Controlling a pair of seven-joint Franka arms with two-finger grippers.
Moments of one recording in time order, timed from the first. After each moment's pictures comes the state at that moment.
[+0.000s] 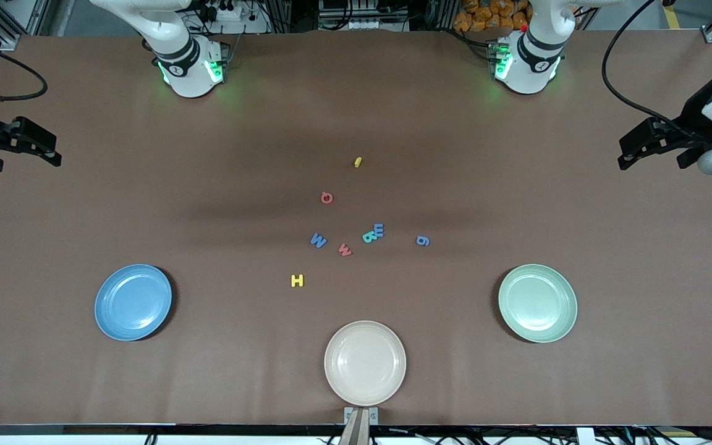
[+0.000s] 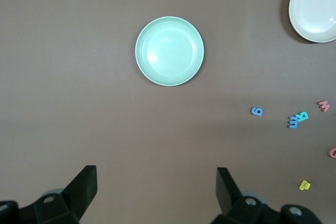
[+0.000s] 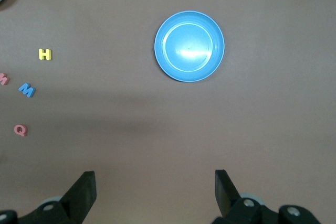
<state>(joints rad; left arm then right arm) -0.13 0.05 -0.01 -1.44 -0.01 1.53 -0.15 -0.04 0.01 0.04 -1.52 -0.01 1.52 -0.10</state>
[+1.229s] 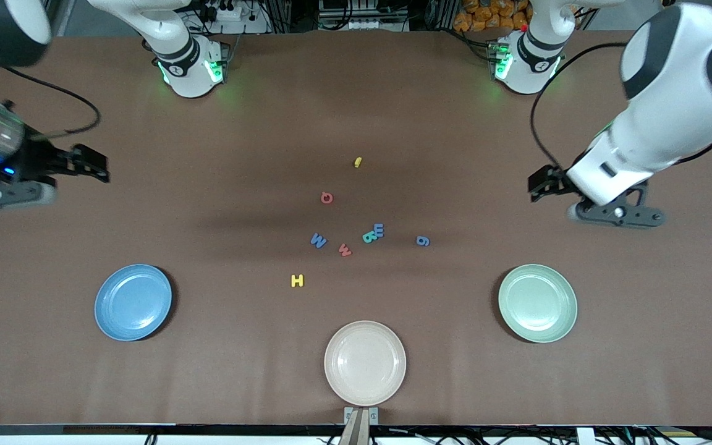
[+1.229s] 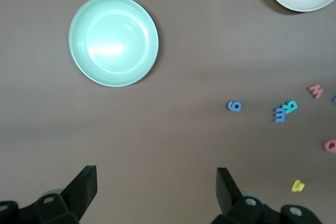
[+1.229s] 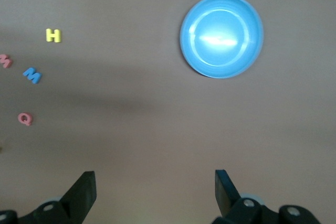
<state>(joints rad) -0.20 0.19 -0.12 -1.58 -0.03 1.74 -0.27 0.09 0.15 0.05 -1.51 -0.01 1.55 -0.04</state>
